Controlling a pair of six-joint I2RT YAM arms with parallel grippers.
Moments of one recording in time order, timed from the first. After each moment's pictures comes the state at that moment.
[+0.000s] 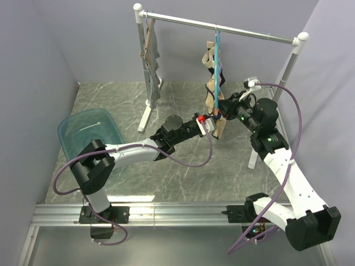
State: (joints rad) left arm -0.94 1.71 1.11 0.78 0.21 0.43; right arm 0.25 1.02 0.97 -0.03 -0.29 0.26
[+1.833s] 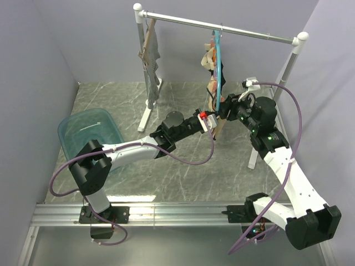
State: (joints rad) left arm -0.95 1.70 1.17 0.71 0.19 0.46; right arm 0.27 1.03 1.00 -0.12 -0.22 0.21
